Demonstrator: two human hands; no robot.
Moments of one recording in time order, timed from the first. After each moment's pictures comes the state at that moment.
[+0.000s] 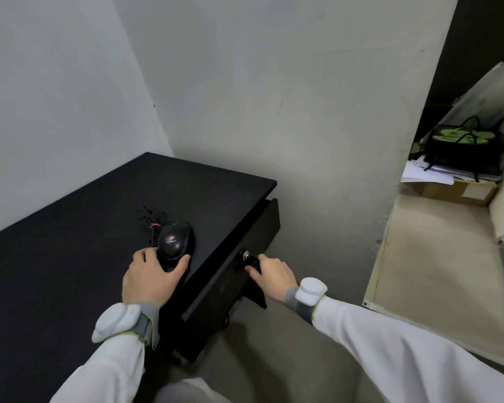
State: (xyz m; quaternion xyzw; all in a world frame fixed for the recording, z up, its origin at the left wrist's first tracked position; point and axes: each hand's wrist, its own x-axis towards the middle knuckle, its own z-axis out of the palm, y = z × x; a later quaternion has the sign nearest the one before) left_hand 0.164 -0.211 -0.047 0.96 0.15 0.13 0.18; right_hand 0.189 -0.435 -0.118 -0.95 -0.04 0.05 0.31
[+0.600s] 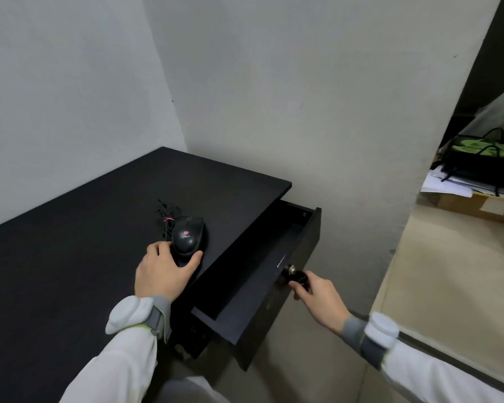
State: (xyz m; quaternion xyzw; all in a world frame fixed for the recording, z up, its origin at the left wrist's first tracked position) left_hand 0.165 -0.208 -0.047 0.96 0.15 0.13 0.19; right_hand 0.150 -0.493 -0.137 -0.92 0.00 0.02 0.39
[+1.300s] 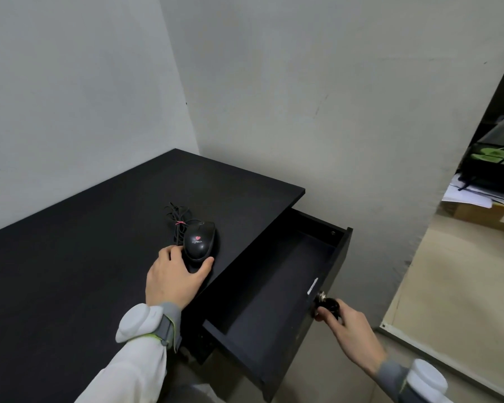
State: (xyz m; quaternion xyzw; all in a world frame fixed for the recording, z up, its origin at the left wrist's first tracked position) left_hand 0.164 -0.209 -0.048 0.96 0.15 0.14 0.19; right_hand 0.123 -0.518 -0.158 -0.90 0.01 0.01 0.44
